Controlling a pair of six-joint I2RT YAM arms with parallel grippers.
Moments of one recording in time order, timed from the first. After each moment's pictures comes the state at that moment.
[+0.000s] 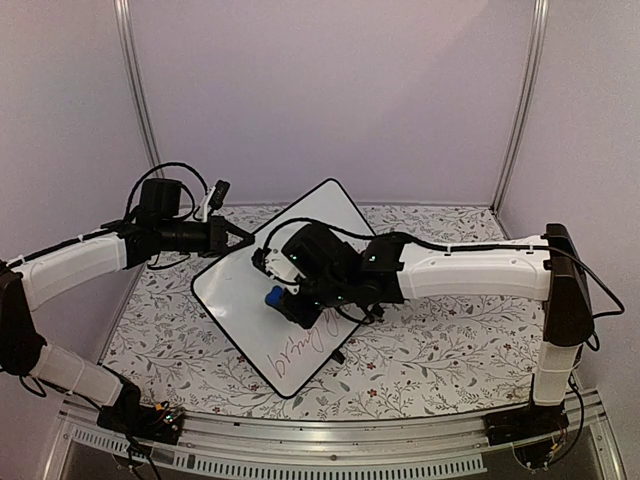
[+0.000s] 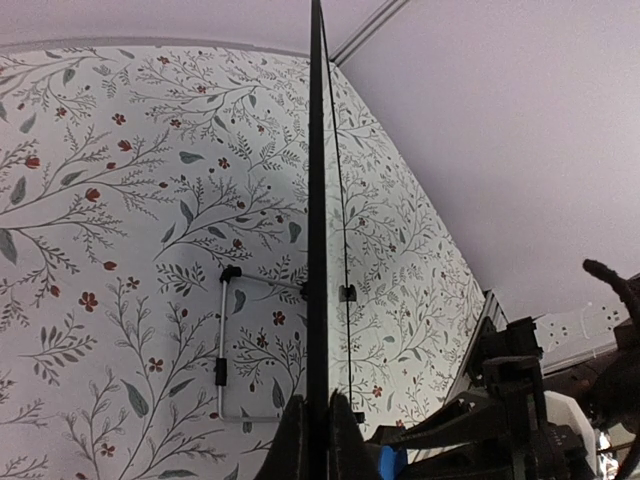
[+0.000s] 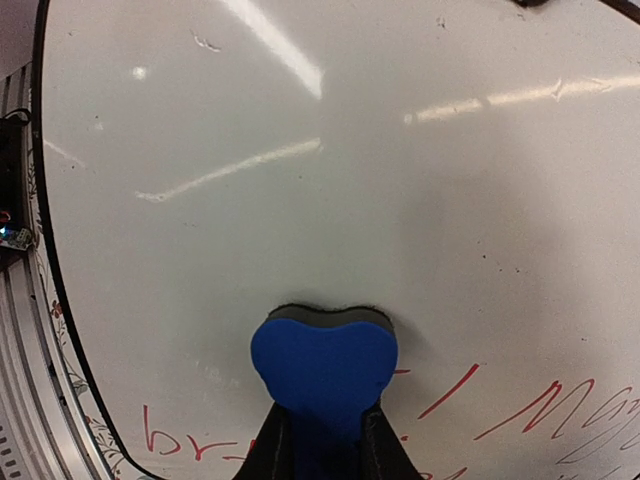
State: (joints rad) left arm -0.37 1.33 0.93 -0.13 0.67 -0.41; right arm 1.18 1.94 1.61 -0.44 0.16 0.02
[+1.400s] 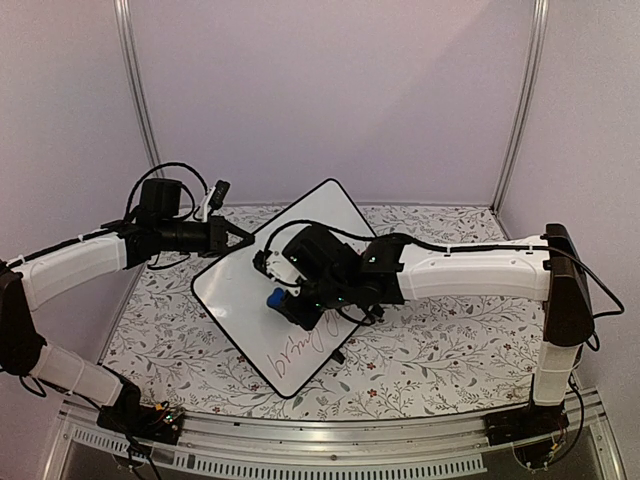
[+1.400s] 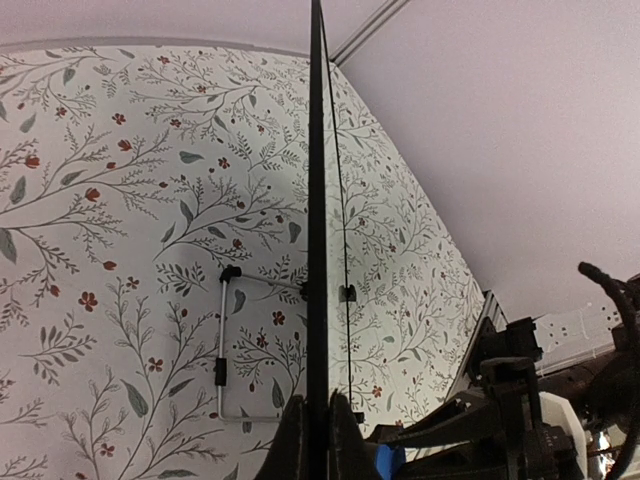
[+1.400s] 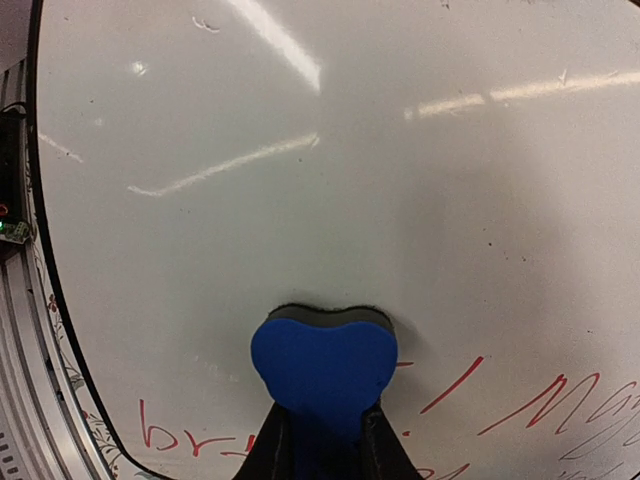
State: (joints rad) left arm -0.37 1.33 0.93 -0.13 0.67 -0.41; right arm 1.18 1.94 1.60 -0.44 0.16 0.02
